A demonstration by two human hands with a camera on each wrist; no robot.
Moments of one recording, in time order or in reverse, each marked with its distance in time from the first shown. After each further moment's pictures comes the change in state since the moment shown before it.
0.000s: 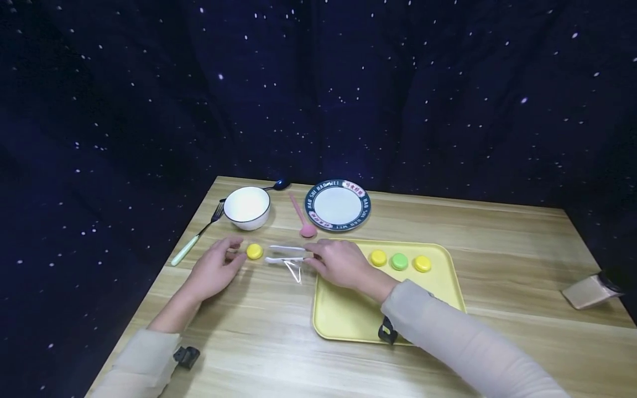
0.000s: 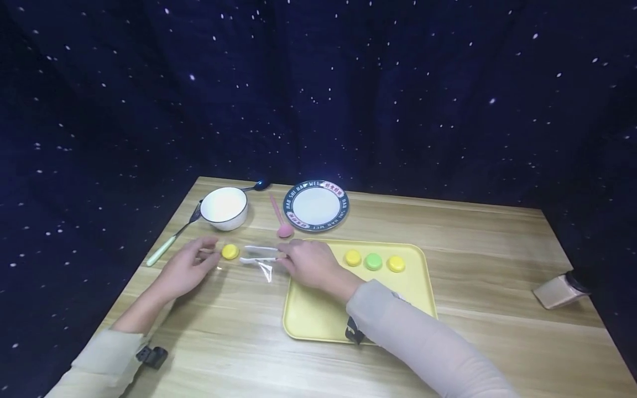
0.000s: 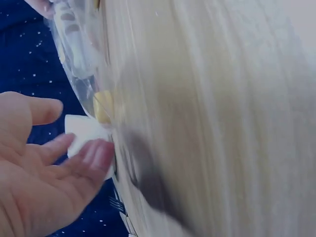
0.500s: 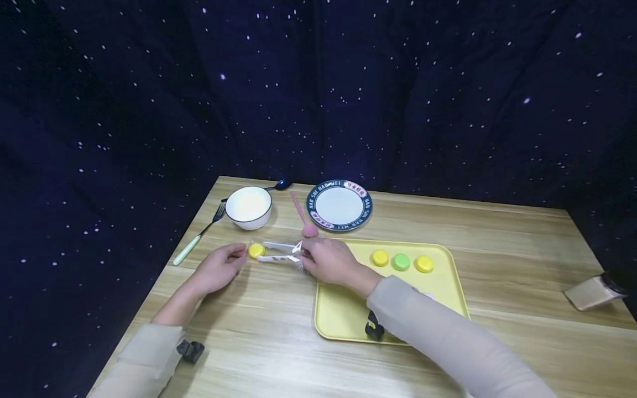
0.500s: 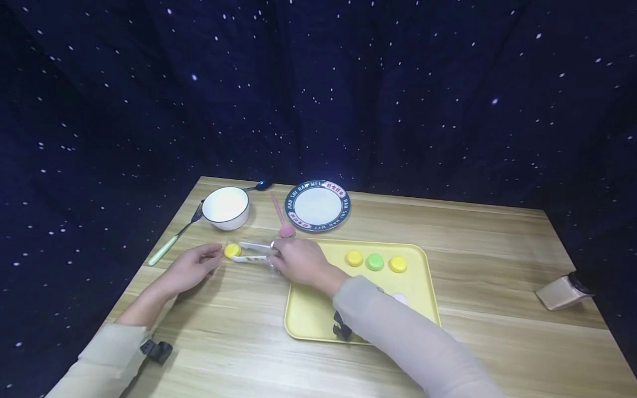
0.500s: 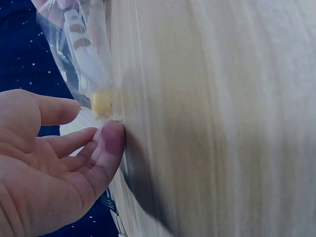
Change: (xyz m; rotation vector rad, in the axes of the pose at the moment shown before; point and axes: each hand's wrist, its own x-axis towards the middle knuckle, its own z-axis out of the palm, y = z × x) left_hand 0.009 -0.007 0.003 -0.098 -0.156 -0.151; right_hand 0.023 -0.002 0.022 0.059 -0.037 0.050
